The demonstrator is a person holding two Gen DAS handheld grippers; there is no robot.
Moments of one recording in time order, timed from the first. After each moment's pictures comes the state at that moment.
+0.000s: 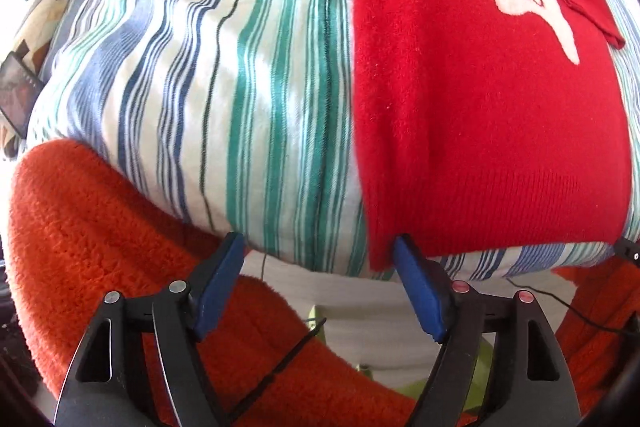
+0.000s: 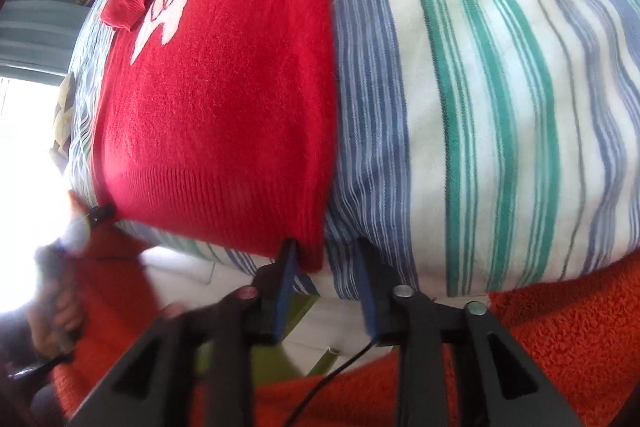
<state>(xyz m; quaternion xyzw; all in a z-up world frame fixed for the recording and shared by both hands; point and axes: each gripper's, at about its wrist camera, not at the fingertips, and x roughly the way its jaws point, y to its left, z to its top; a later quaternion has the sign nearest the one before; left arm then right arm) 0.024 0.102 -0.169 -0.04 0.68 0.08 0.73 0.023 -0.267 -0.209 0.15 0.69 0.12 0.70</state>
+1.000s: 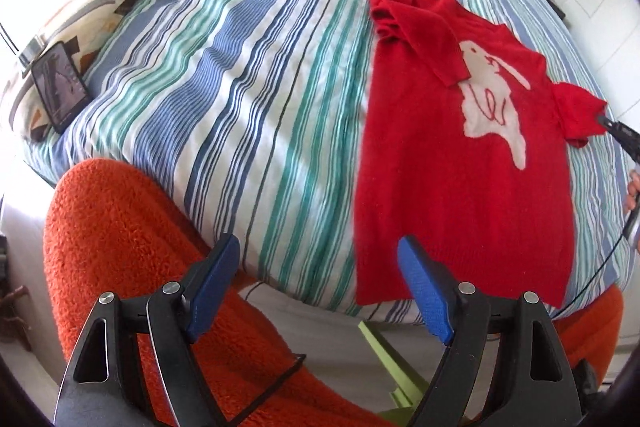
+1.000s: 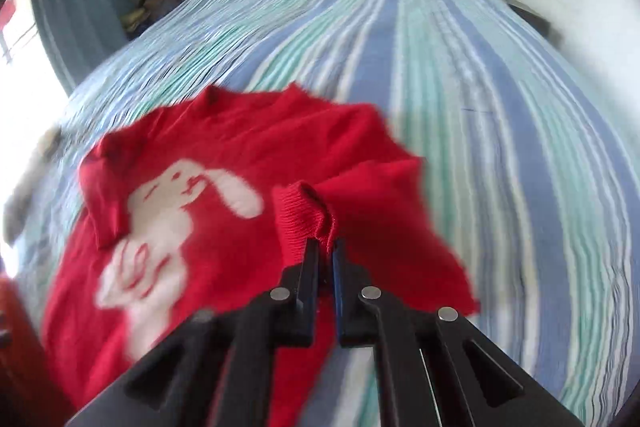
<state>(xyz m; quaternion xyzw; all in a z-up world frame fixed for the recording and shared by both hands) 0.004 0.116 -0.085 -0.12 0.56 0.11 0.81 0.234 -0.277 -0.113 0.02 0.44 0.10 0.89</state>
